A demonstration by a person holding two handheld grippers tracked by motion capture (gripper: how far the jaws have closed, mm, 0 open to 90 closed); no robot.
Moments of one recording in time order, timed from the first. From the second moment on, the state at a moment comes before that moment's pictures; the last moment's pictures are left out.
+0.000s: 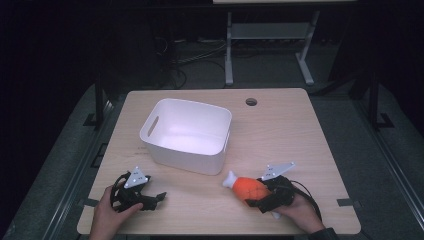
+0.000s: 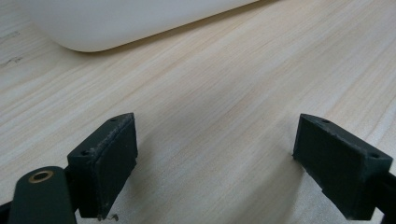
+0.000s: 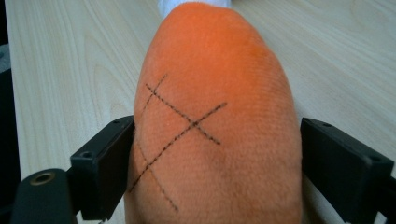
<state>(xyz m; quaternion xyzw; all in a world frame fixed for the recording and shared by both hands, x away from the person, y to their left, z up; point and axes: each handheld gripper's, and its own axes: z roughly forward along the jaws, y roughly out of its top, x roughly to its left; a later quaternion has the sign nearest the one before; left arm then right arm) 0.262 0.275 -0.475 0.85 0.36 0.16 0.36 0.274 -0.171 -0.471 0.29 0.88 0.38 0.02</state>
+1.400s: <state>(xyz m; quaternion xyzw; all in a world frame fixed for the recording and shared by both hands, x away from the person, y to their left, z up) 0.262 0.275 -0.475 0.85 0.36 0.16 0.36 0.281 -0.185 -0.447 0.26 0.87 0.41 0.03</state>
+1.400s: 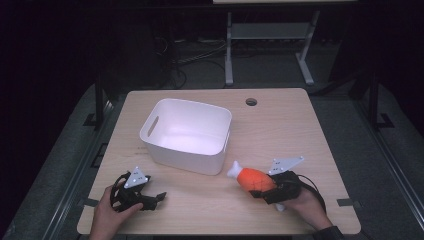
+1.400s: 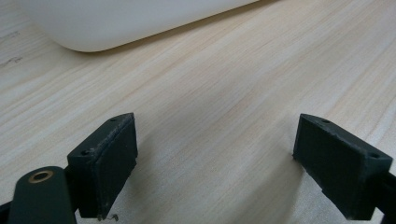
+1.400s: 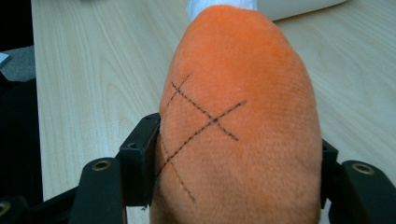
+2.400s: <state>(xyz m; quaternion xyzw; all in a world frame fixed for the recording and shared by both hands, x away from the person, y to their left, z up) 0.262 0.275 -0.475 0.84 0.36 0.16 0.36 0.299 -0.201 -0.411 0.24 0.87 0.44 0.05</state>
